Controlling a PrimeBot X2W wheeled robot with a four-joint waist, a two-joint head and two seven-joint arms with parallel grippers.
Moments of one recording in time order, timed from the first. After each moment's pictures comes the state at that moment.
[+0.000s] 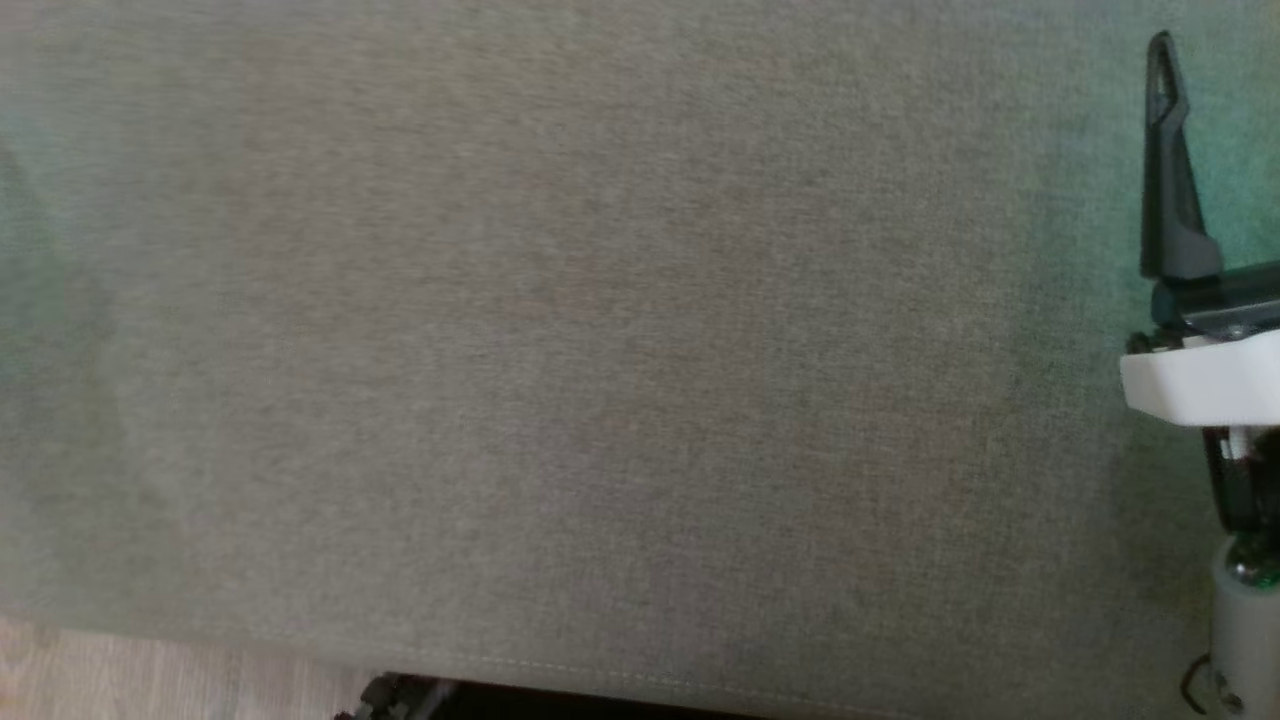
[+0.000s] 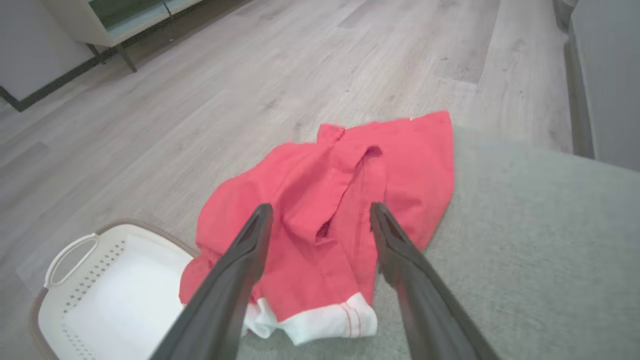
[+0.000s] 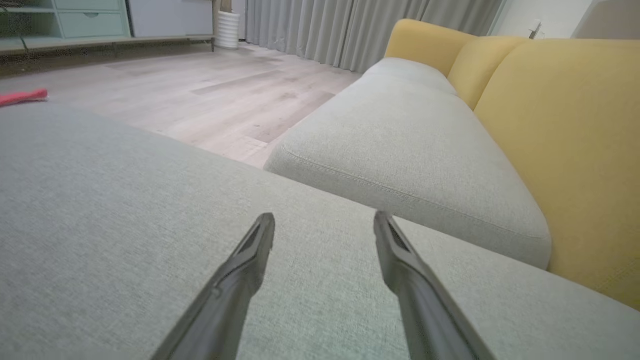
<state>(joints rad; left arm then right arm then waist) -0.99 0.59 -0.22 0.80 -0.77 0.03 0.16 -0.27 -0.14 -0.02 -0.47 -0.15 0.12 0.26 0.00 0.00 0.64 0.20</state>
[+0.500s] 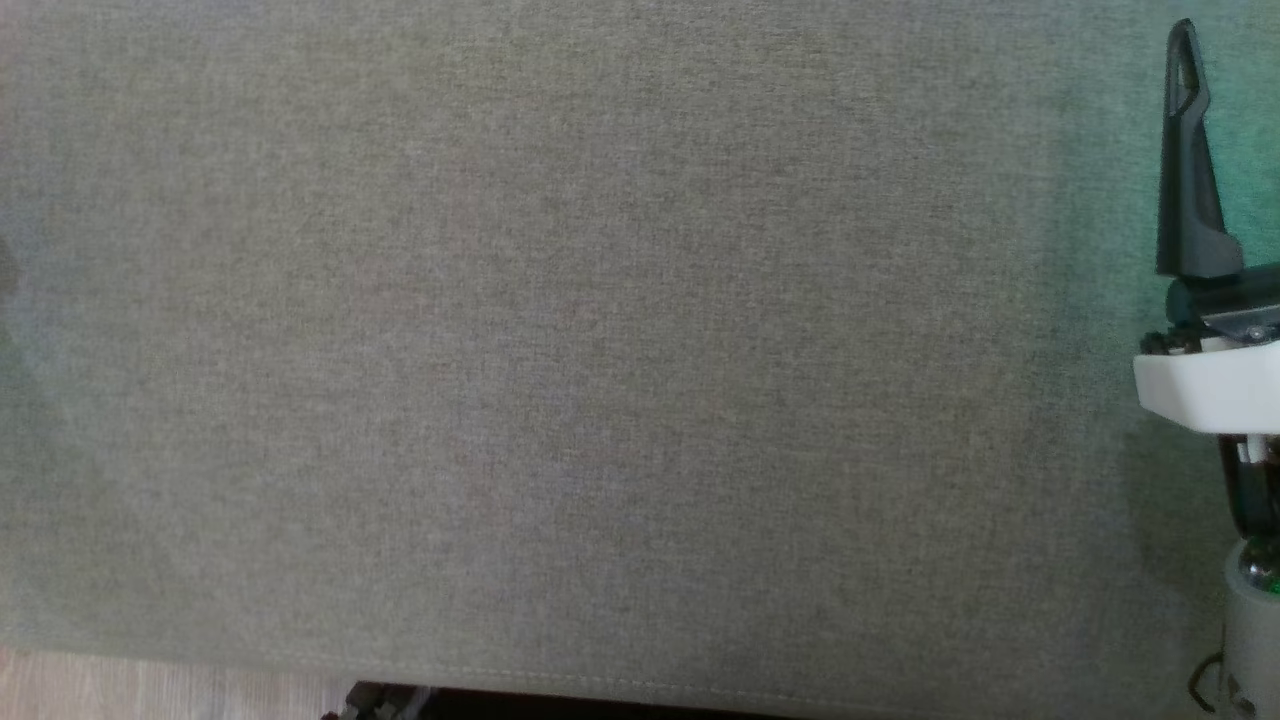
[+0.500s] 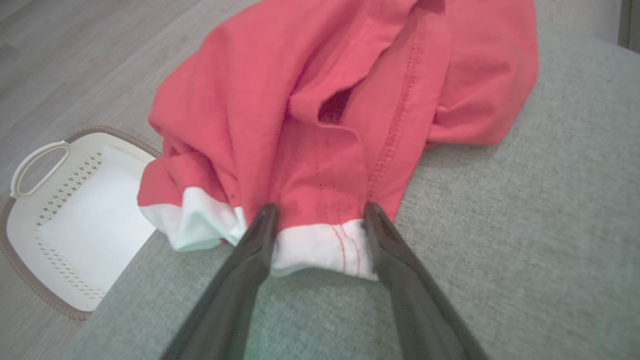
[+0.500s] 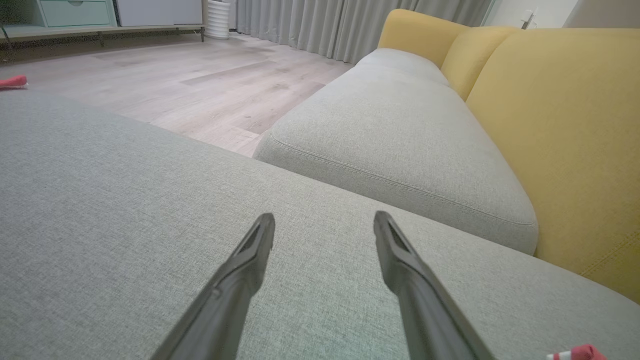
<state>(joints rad) -1.06 0.55 -0.22 1.12 -0.81 -0.07 0.17 -0.27 -0.15 -0.02 -0.50 -0.14 0.12 0.27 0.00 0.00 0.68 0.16</state>
